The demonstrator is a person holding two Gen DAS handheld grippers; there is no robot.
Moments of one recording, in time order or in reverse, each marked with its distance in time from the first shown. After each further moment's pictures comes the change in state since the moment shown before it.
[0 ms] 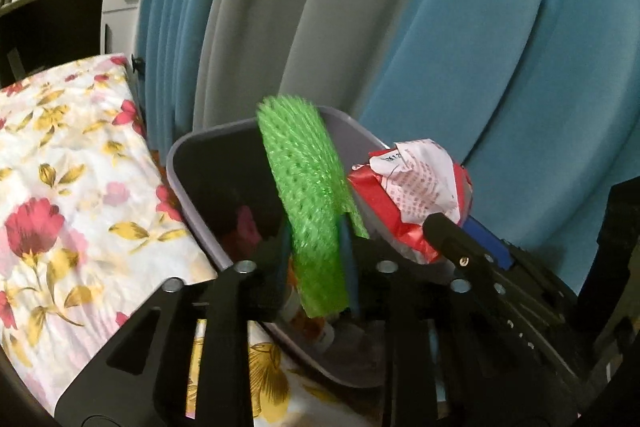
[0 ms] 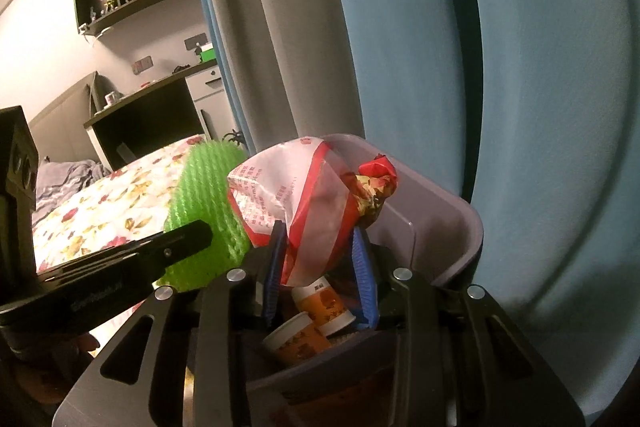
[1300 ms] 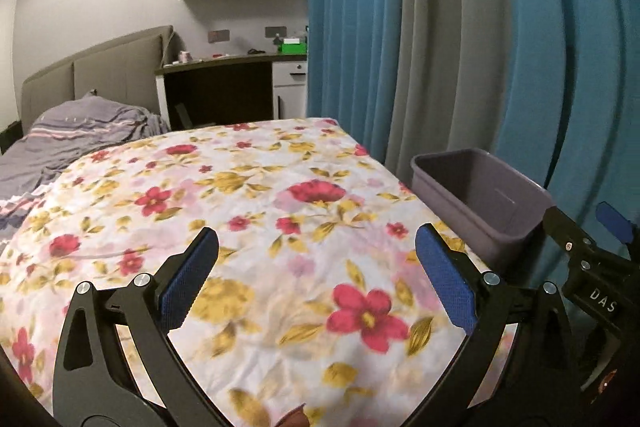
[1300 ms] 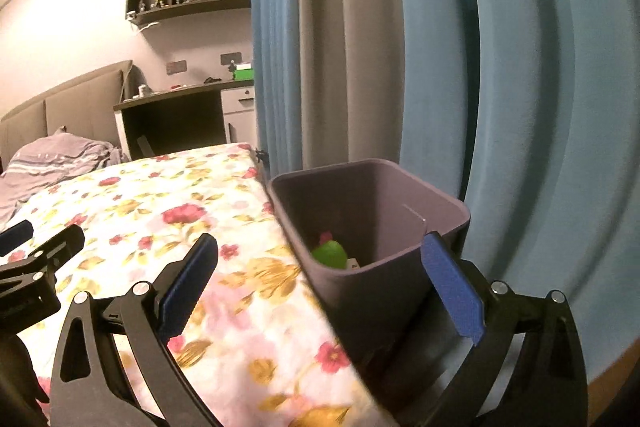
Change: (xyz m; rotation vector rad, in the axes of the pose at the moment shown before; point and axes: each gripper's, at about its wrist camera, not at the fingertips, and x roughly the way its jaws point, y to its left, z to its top) left arm -0.235 0.030 -0.117 -0.008 -0.306 0.590; right arm -0.128 0.095 -0.063 -0.179 -0.156 -0.023
